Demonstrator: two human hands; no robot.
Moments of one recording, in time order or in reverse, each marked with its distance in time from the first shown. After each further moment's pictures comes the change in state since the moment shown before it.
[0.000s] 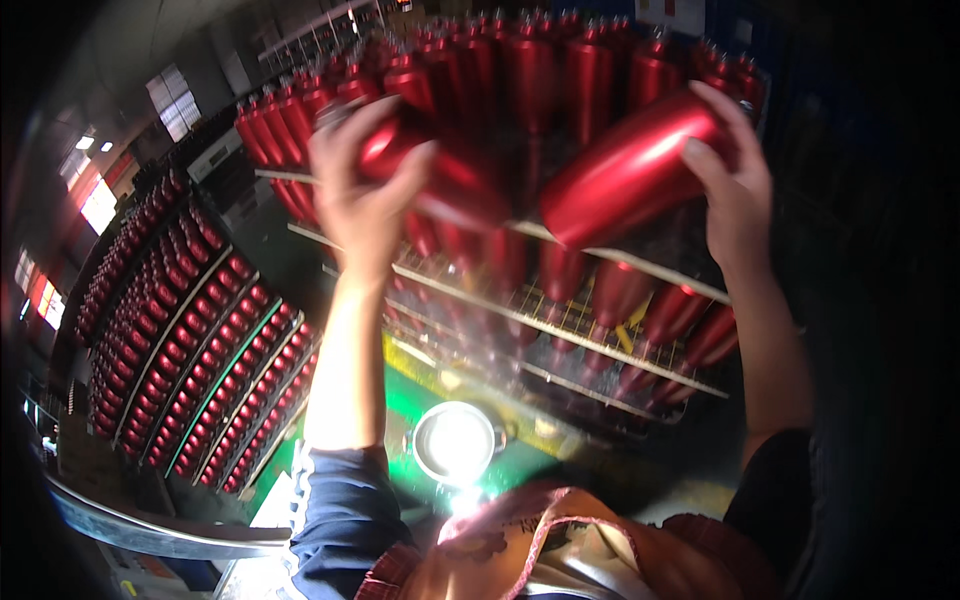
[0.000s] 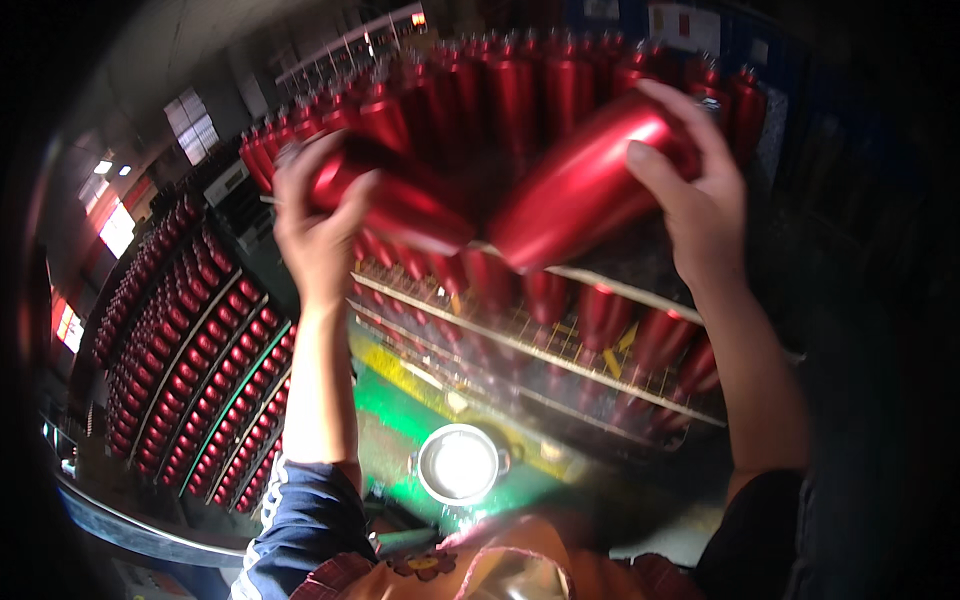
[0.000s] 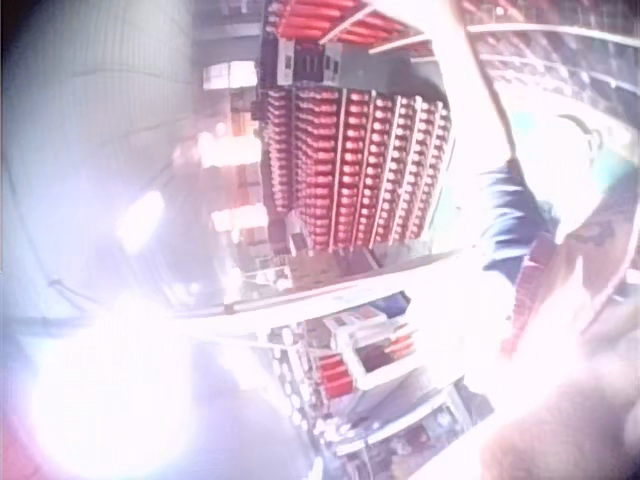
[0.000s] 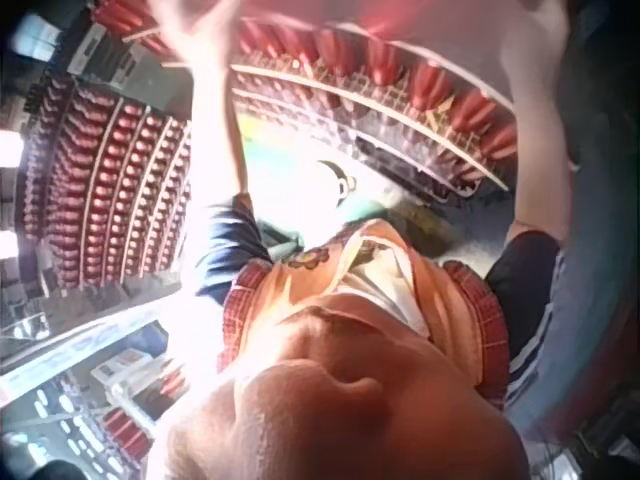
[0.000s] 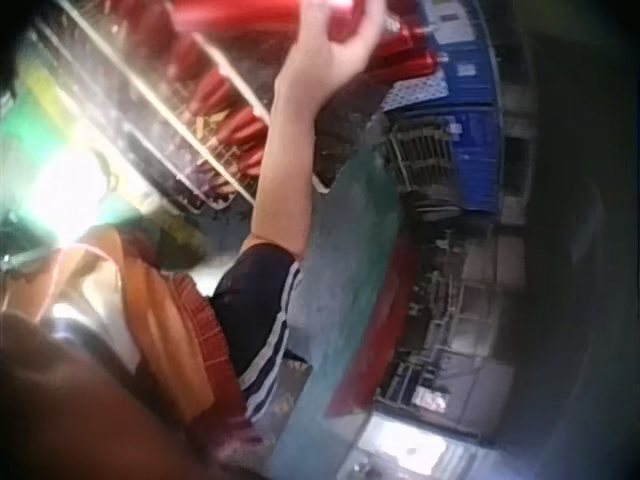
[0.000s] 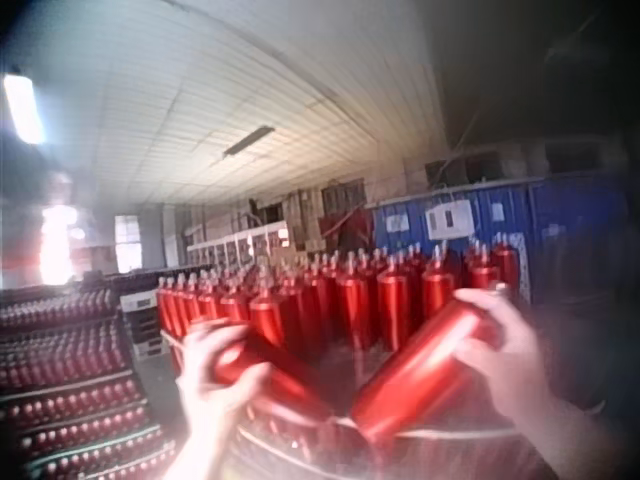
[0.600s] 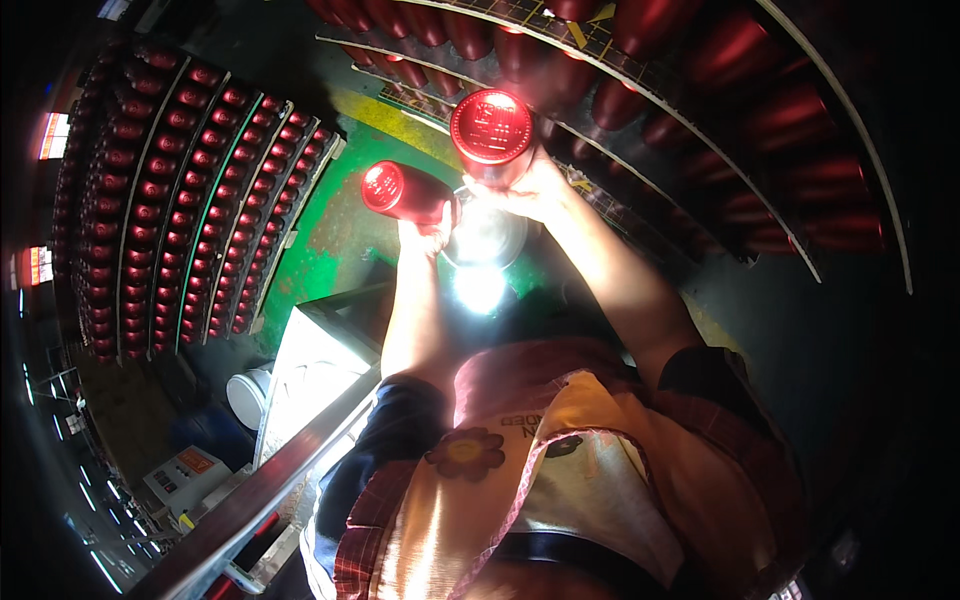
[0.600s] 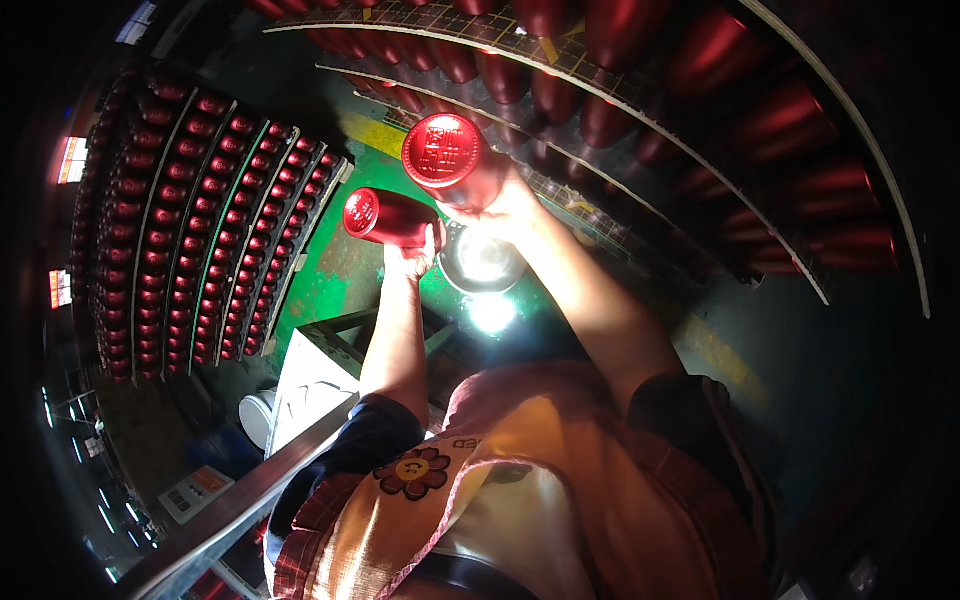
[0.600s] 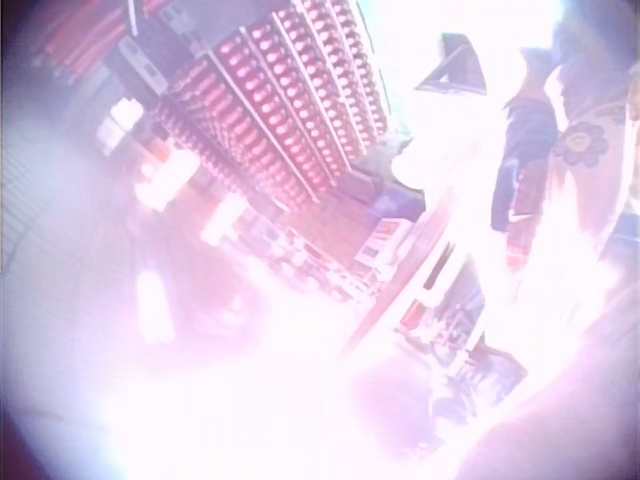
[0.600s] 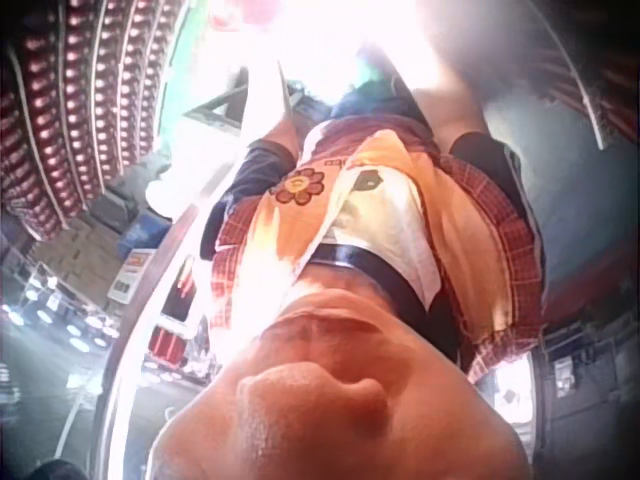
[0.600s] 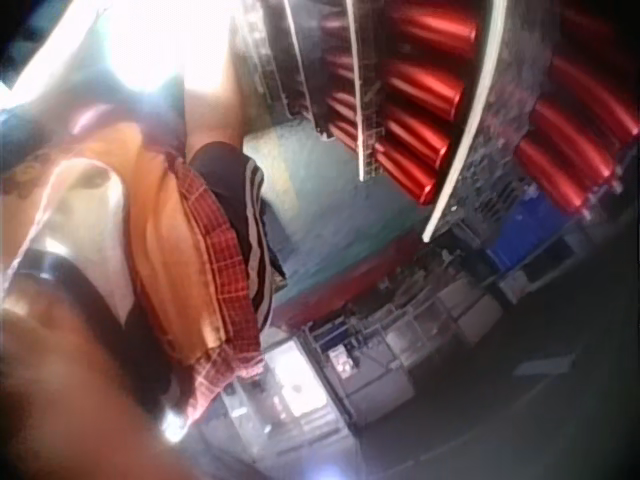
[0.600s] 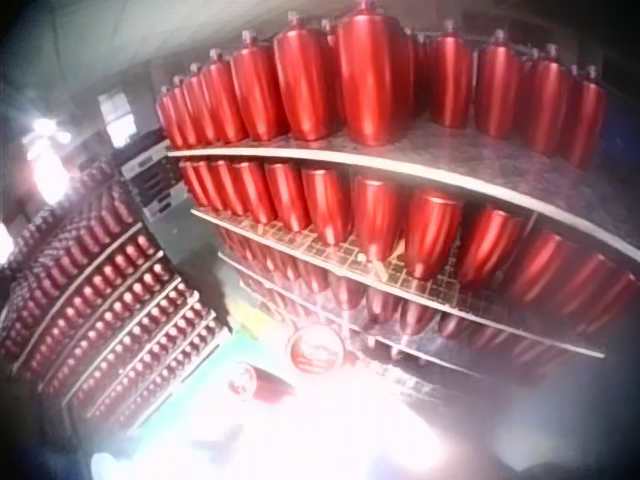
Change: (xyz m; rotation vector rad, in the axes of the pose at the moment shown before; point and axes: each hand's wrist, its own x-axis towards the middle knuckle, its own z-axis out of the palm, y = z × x) left_hand -0.492 -0.140 -0.214 -1.554 0.714 -2.456; right_hand -0.285 0.240 0.286 1.090 0.193 1.643
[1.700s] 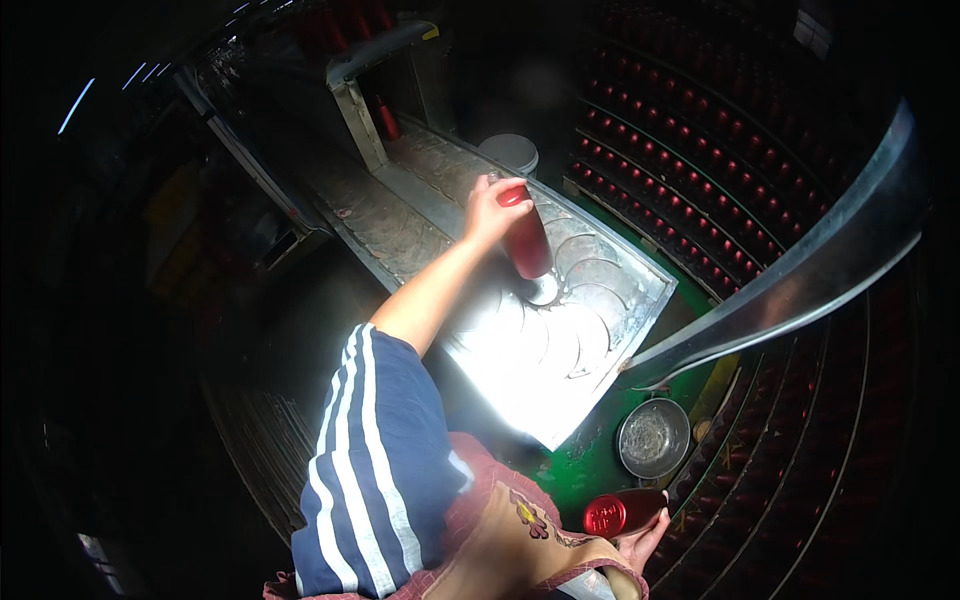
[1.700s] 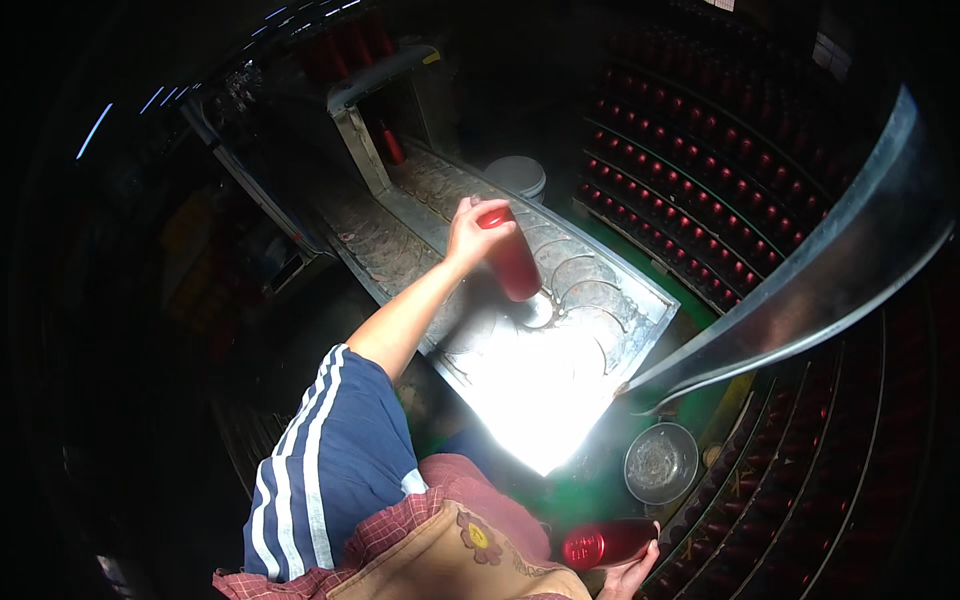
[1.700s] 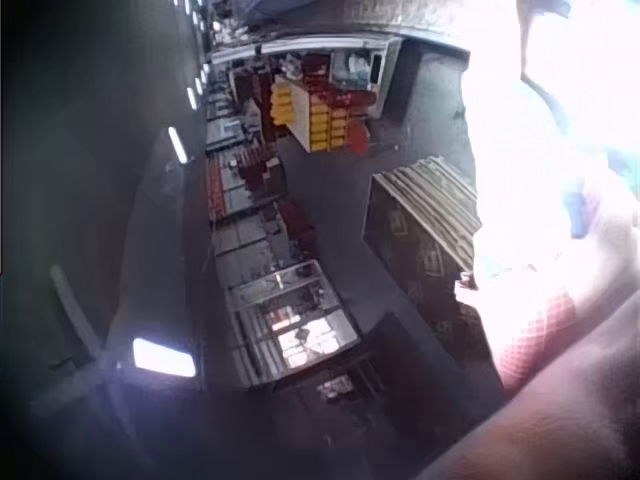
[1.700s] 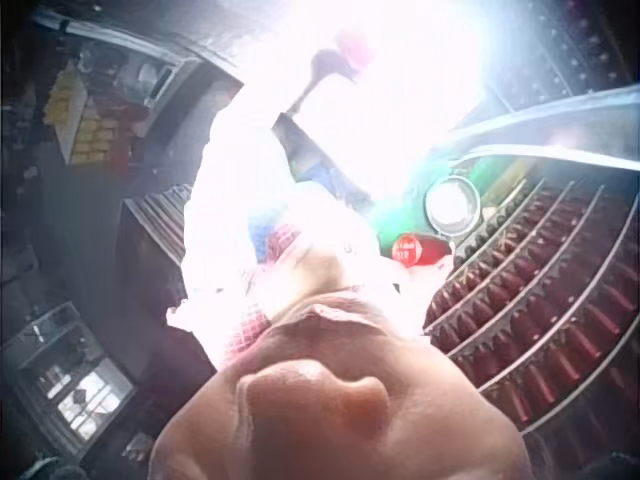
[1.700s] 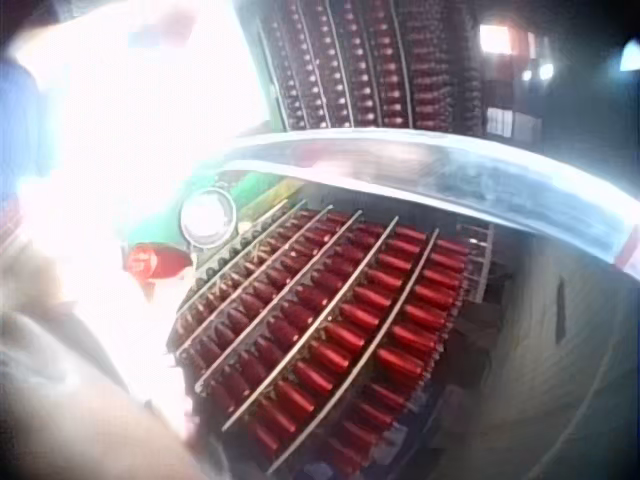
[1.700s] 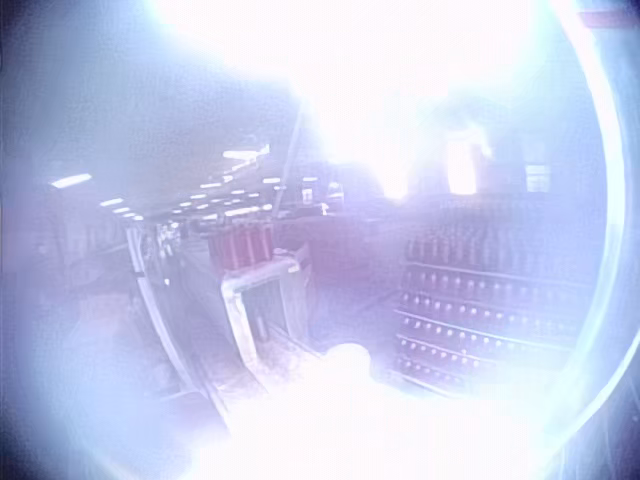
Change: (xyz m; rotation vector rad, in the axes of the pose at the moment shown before) left_hand -0.623 -0.088 -0.194 0.963 1.703 2.008; right_hand -0.214 0.190 -0.146 -0.689 -0.208 0.228
